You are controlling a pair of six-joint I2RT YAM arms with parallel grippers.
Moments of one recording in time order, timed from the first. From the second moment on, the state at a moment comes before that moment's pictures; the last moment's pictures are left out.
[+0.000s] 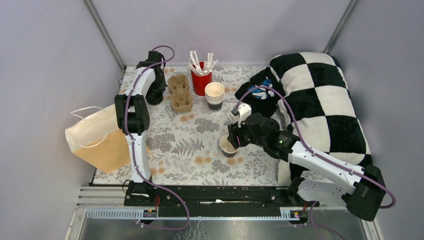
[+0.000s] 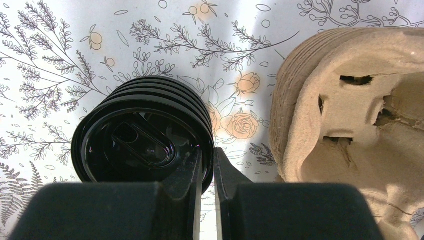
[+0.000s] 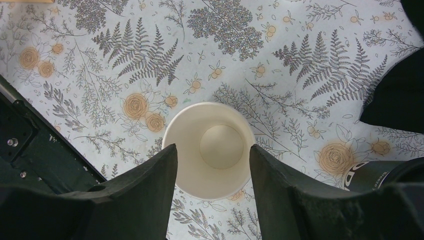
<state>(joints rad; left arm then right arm) -0.03 2.29 2.06 -0.87 -0.12 -0.25 0.87 1.10 0.82 -0.33 0.07 0.23</state>
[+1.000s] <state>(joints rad) -0.01 2.26 2.06 -0.87 -0.10 -0.26 0.87 1.10 0.82 -0.33 0.06 0.23</state>
